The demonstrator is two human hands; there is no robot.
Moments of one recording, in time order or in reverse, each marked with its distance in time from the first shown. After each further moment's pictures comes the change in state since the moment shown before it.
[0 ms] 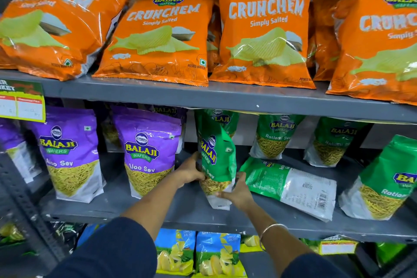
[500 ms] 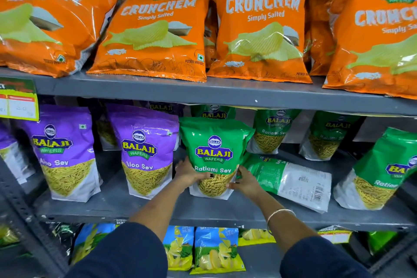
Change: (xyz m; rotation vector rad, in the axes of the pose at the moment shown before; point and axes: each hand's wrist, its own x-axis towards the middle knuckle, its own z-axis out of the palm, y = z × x) left_hand -0.001 -0.015 0.015 0.015 0.177 -0.090; right_hand 0.030 0.028 -0.022 0.023 -0.072 0.049
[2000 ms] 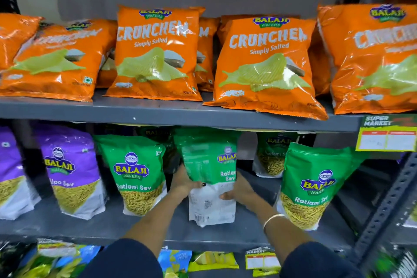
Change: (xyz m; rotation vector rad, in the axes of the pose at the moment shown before) left_hand -0.022 0.136 0.163 -0.218 0.140 0.102; right_hand -0.024 0.034 -0.197 -0.027 -0.038 -0.033
